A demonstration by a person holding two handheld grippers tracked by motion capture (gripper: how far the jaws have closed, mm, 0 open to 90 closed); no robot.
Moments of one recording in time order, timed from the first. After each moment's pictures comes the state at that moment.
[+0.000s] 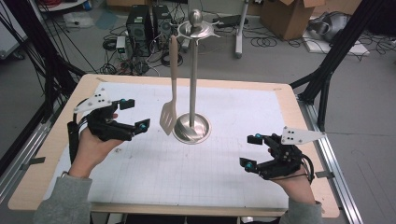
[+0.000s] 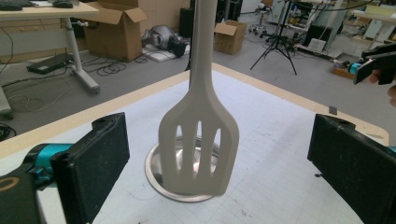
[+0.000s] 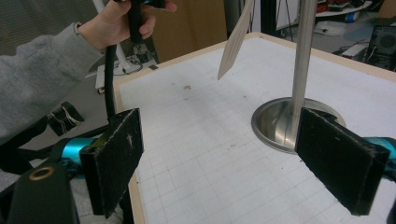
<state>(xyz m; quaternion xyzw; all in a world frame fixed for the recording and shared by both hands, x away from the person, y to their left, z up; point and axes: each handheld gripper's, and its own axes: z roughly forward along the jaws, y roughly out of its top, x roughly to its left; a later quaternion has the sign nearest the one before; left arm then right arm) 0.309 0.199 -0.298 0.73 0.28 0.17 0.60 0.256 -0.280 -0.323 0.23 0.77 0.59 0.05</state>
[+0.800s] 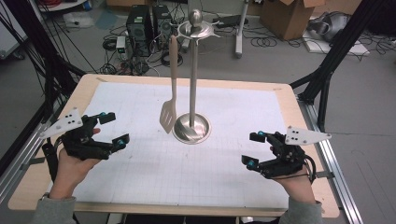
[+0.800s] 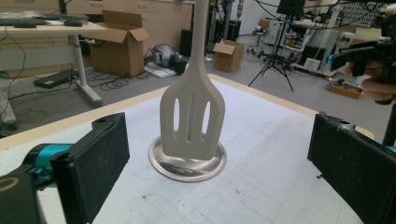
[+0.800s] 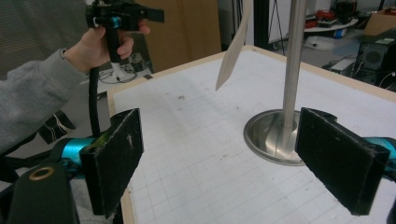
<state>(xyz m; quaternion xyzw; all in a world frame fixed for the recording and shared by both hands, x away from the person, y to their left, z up) 0.269 0.238 -0.318 0.71 0.27 0.18 0.63 0.254 -0.284 -0.319 0.23 0.76 0.61 0.07</state>
